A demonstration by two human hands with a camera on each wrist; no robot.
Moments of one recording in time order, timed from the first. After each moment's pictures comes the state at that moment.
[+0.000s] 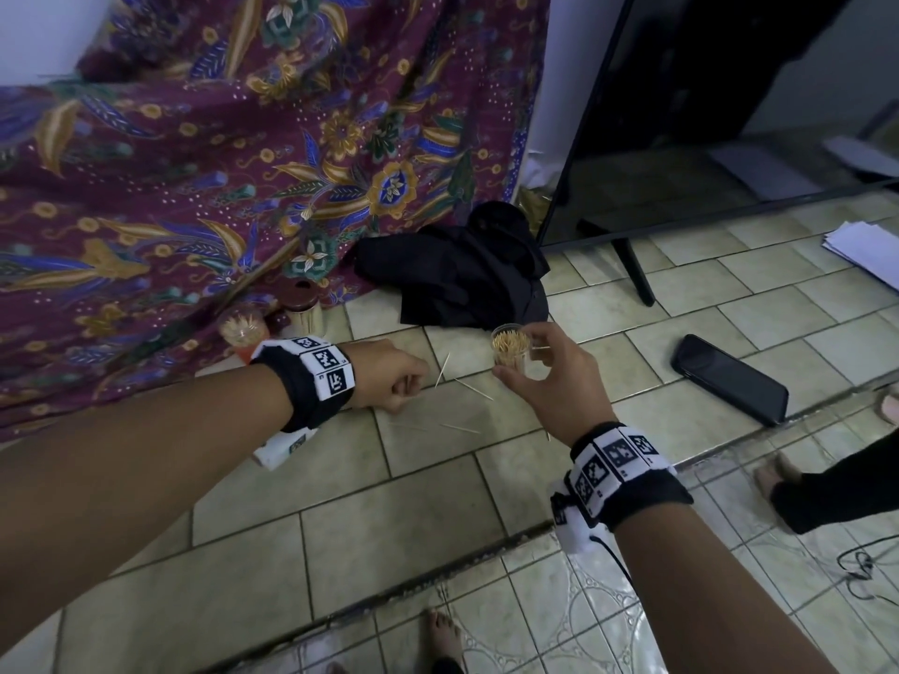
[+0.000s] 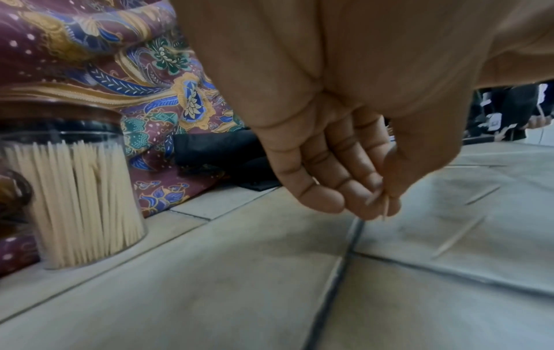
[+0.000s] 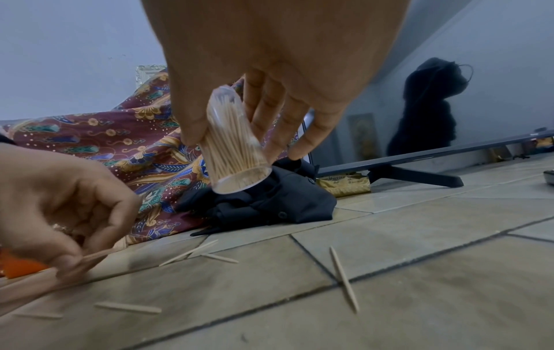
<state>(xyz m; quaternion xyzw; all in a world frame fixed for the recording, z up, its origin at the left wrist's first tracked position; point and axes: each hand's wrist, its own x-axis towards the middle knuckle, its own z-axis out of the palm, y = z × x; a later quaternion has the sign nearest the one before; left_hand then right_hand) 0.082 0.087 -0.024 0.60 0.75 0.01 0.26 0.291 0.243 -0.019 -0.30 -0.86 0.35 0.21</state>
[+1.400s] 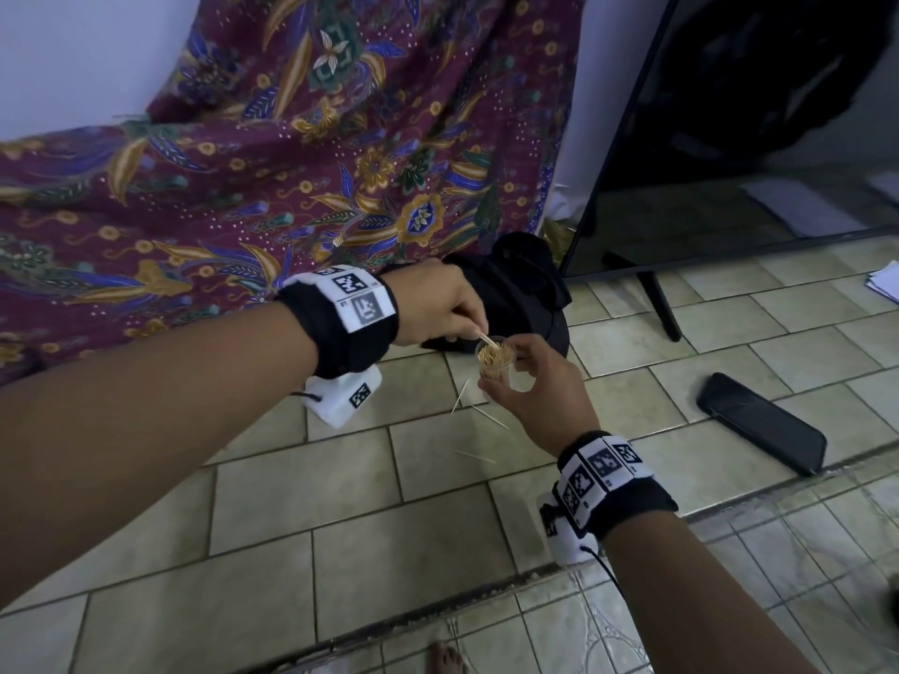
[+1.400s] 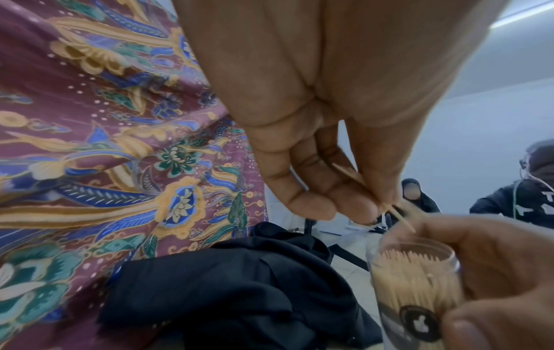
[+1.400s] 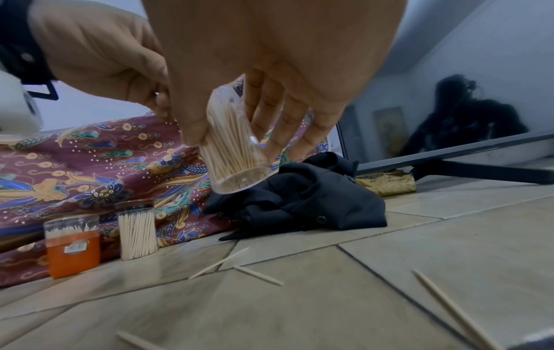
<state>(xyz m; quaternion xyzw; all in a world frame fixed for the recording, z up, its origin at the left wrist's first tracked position) 0.085 0.124 0.091 0.61 0.76 0.12 0.17 0.257 0.238 -0.017 -0.23 -0.87 0.37 0.21</state>
